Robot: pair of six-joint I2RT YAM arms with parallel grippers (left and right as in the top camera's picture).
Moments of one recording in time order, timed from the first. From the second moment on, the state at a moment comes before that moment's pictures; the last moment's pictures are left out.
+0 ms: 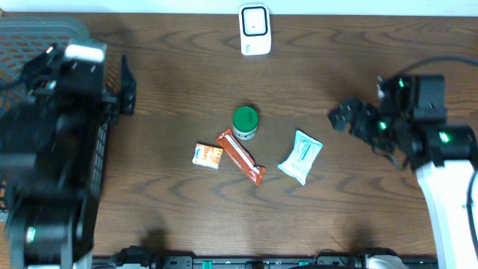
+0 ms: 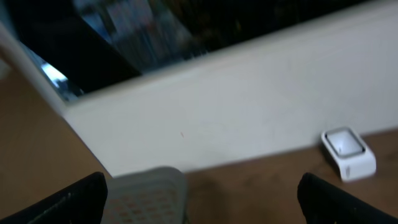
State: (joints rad) left arm -0.02 0.88 1.30 -0.49 -0.05 0.31; right arm 0.03 1.29 1.26 -0.99 -0.33 0.47
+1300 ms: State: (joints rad) left arm 0.05 0.66 1.30 -0.50 -0.09 0.33; right arm 0.58 1.99 1.91 -1.17 0.00 1.14
